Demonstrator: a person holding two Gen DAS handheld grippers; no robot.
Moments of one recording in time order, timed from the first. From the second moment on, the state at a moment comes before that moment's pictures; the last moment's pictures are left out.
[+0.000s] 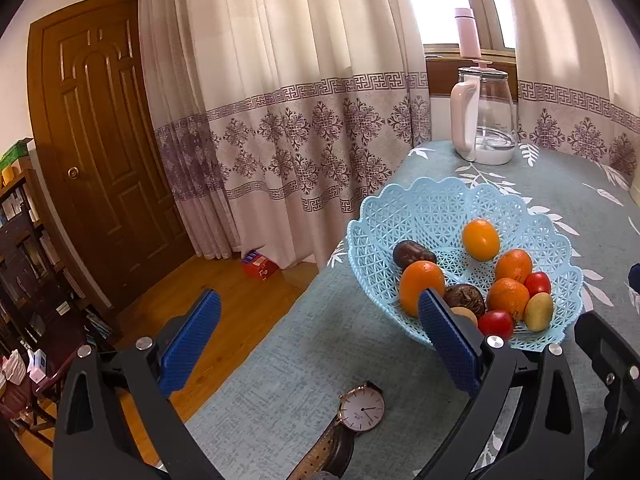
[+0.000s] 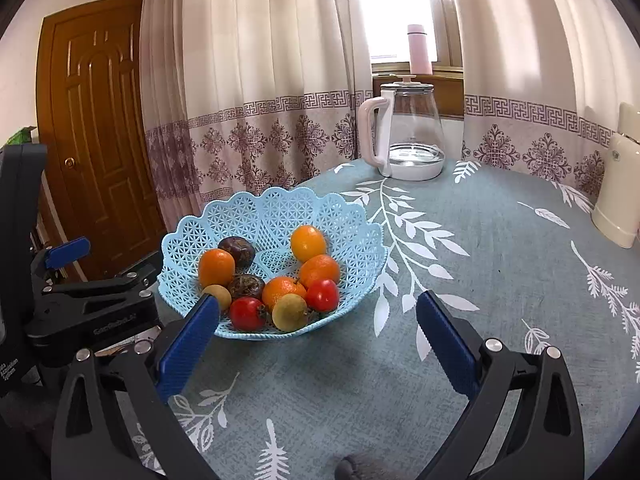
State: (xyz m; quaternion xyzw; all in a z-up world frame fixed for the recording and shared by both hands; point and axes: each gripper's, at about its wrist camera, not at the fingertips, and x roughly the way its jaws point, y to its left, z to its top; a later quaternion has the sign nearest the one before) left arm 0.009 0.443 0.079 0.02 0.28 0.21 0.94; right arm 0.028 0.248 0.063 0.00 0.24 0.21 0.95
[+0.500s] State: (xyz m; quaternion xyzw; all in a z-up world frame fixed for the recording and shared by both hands) left arm 0.002 0.438 0.075 0.04 0.28 0.21 0.94; right arm 0.030 0.249 0.062 0.00 0.25 0.21 0.95
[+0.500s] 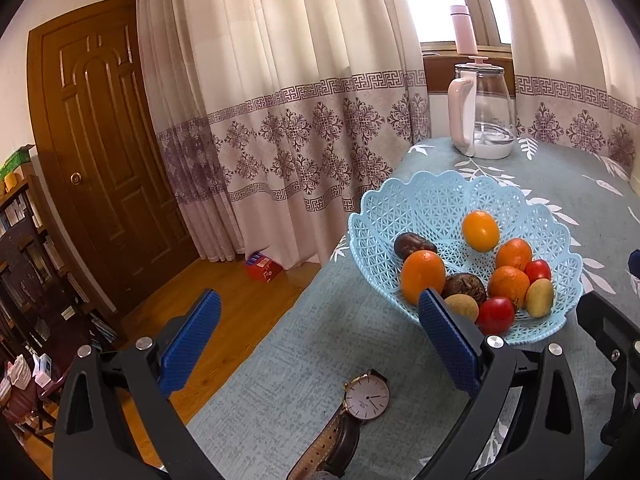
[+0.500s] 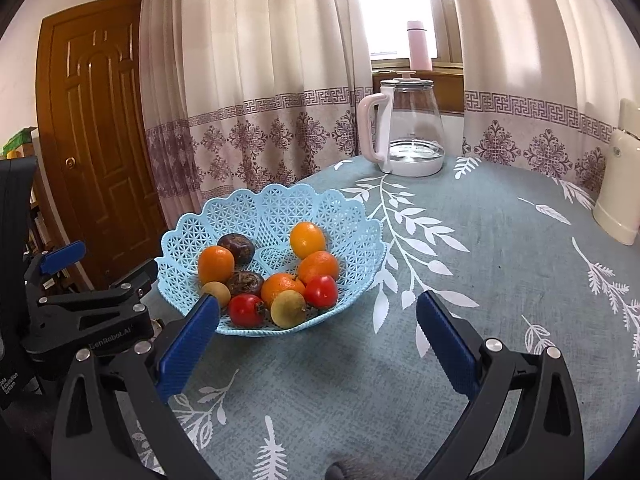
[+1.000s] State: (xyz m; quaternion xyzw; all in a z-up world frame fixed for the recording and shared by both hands) left arm -0.003 0.435 0.075 0.04 0.28 0.21 0.94; right arm 0.030 0.248 0.061 0.01 0.25 0.22 0.94
